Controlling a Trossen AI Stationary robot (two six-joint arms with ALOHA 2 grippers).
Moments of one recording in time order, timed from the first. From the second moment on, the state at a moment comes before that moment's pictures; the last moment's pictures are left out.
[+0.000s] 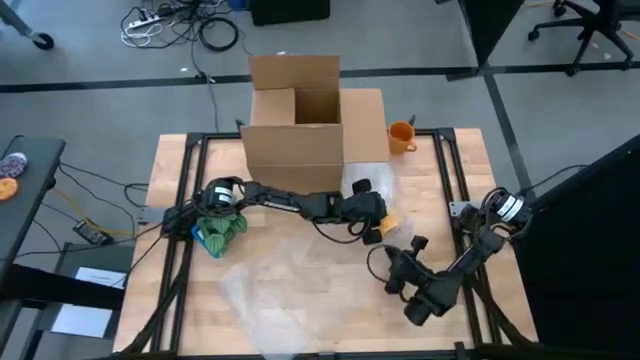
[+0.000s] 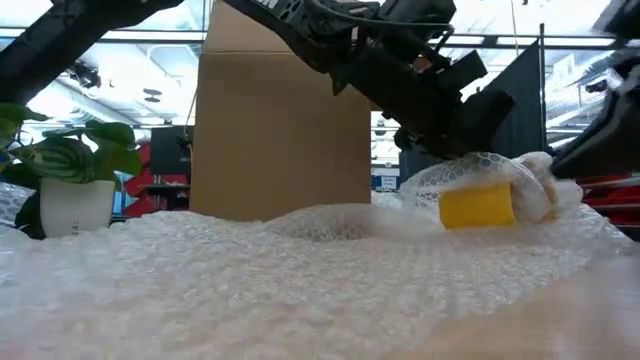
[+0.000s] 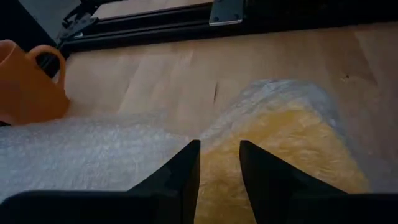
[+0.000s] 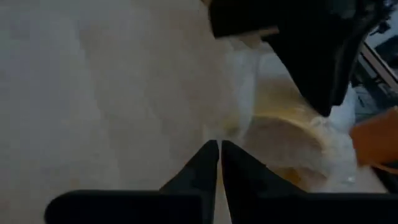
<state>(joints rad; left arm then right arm) -0.01 2.30 1.80 -0.04 -0.26 0.07 0.86 1.84 0.93 -0.99 1.07 1.34</state>
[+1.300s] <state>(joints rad) 0.05 2.29 2.01 -0.32 -0.48 0.07 0.73 1.84 0.84 -0.82 1.12 1.10</state>
